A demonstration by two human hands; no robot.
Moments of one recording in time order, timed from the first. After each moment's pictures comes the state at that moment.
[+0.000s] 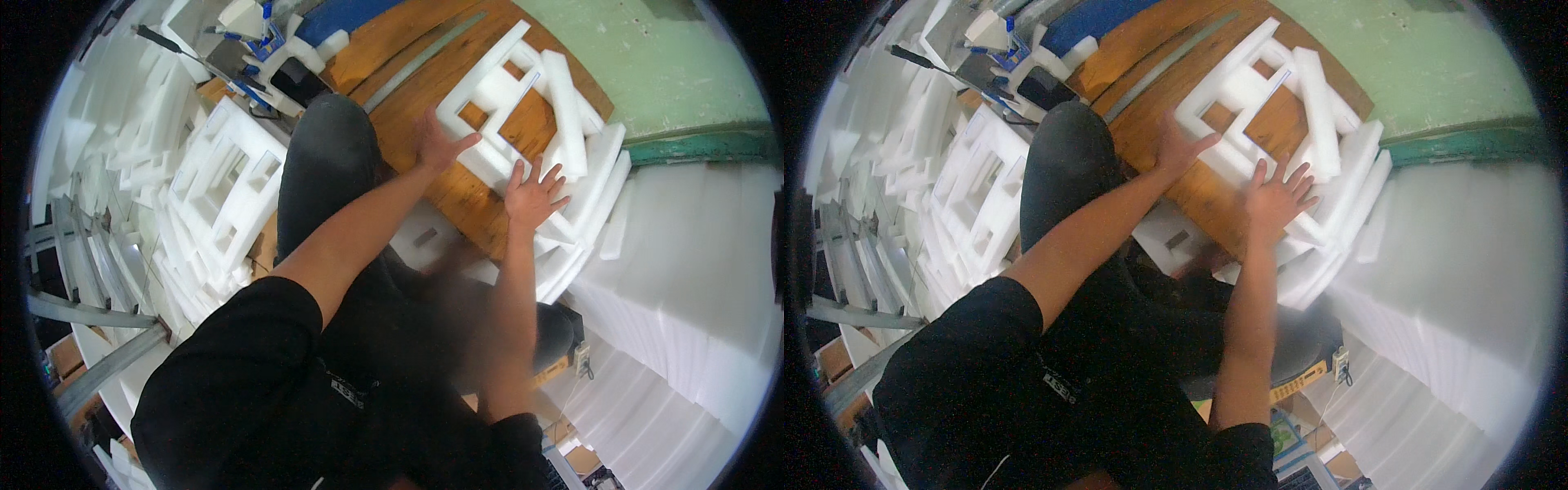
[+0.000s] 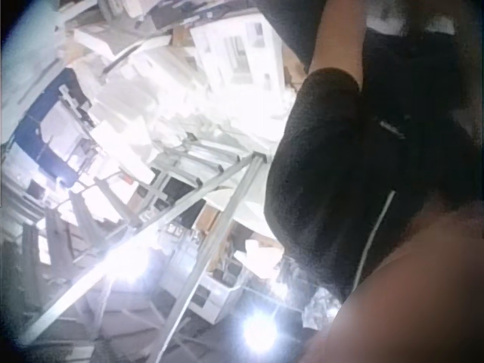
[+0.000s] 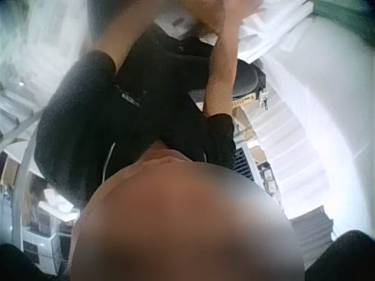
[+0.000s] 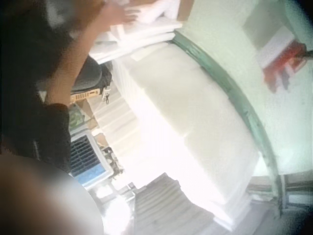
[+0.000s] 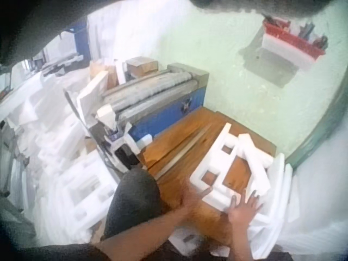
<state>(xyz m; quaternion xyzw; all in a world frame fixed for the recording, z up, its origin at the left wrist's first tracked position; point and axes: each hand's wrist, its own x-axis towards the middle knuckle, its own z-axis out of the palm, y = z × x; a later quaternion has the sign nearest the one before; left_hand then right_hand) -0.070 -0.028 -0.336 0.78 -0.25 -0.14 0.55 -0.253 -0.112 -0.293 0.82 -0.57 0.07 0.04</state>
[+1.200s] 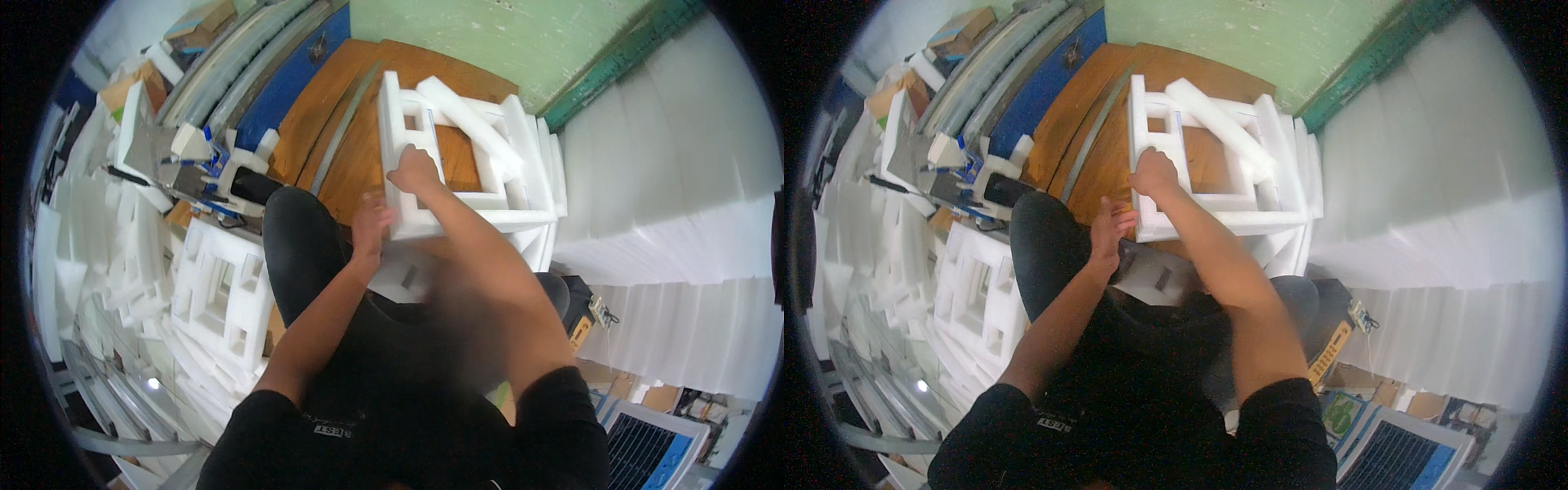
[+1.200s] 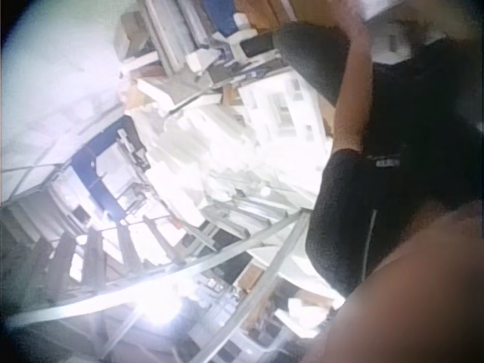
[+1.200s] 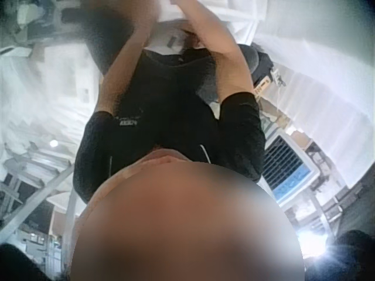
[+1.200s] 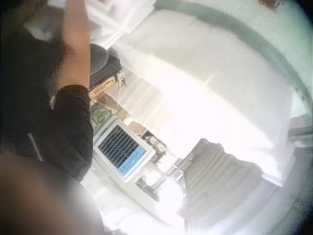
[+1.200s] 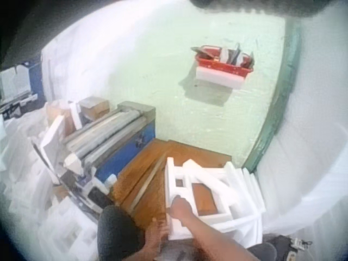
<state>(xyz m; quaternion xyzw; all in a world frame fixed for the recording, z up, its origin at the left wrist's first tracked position) -0.093 0.065 -0.265 0.58 -0.11 -0.47 0.65 -0.135 -0.095 -0.197 0.85 -0.47 -0.01 -0.23</state>
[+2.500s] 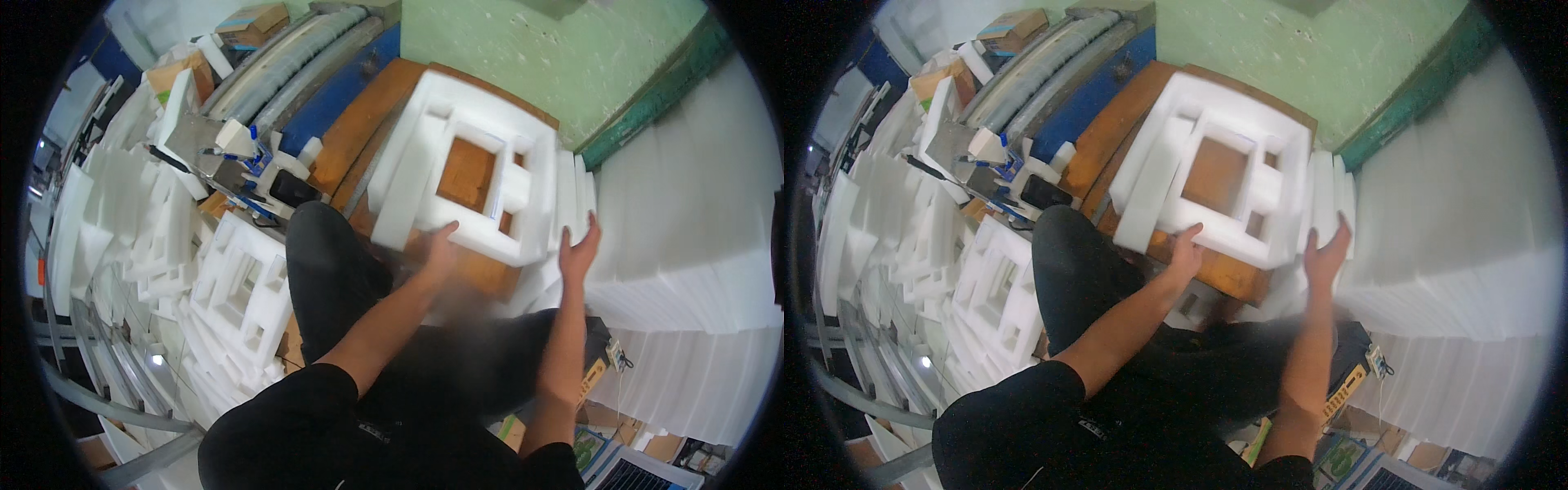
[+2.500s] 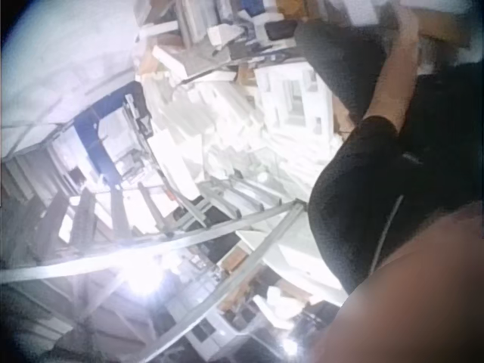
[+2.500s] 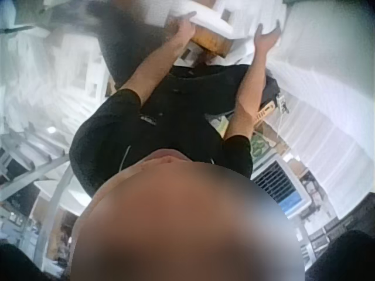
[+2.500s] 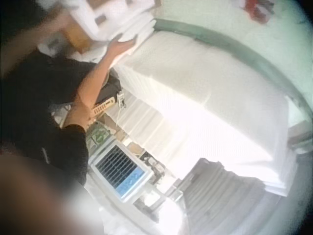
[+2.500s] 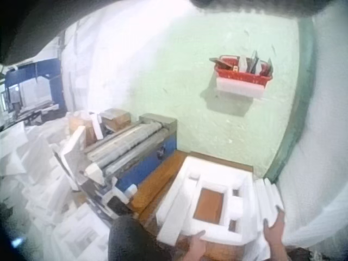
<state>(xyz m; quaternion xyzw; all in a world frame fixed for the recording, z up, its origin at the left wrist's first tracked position) -0.136 -0.039 -0.405 0.45 0.07 -0.45 0.77 -0.384 -0.146 -0.209 0.77 -0.47 0.41 -0.05</state>
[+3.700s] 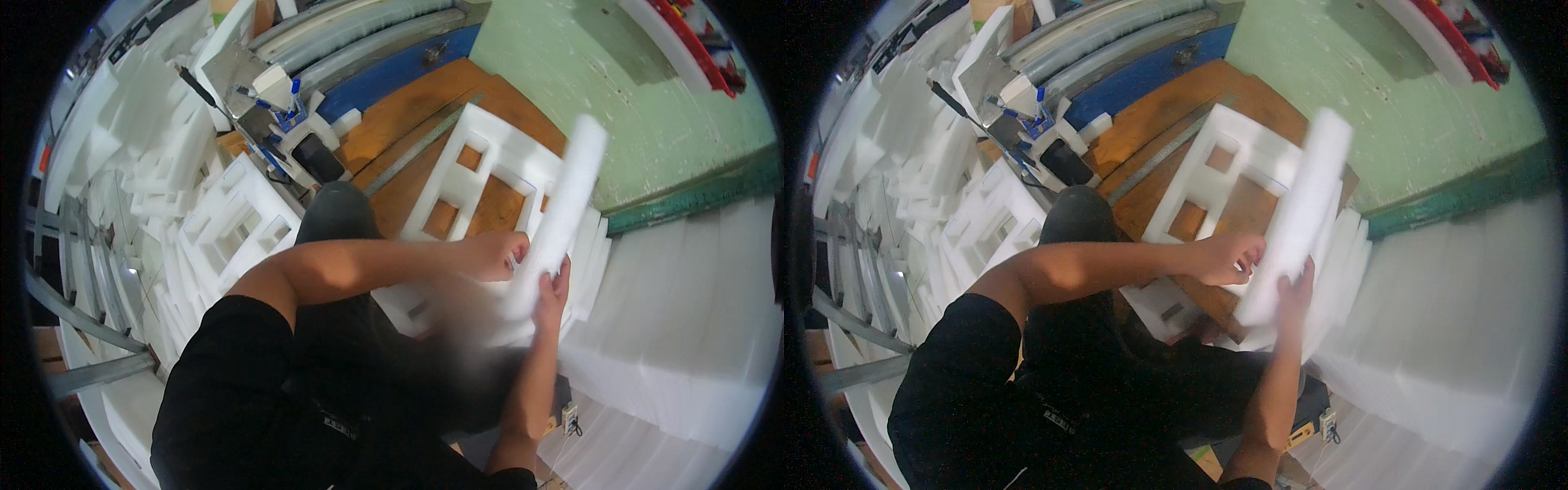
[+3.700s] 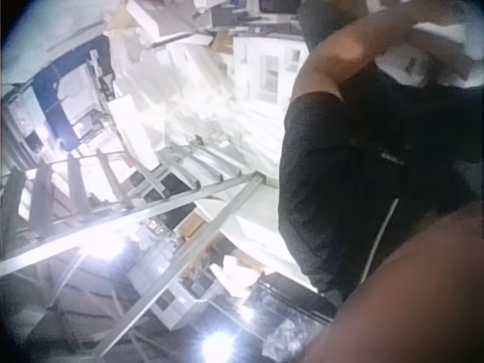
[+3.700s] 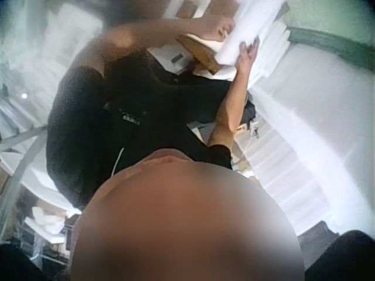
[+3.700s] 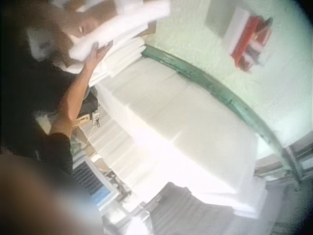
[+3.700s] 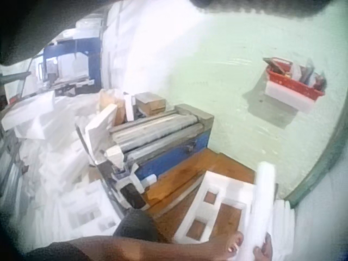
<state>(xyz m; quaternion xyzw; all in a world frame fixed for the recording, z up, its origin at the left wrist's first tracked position) -0.098 -0.034 -0.181 0.47 -0.58 -0.50 0.44 -0.319 -0.126 -0.209 0.65 -0.34 0.34 -0.59</state>
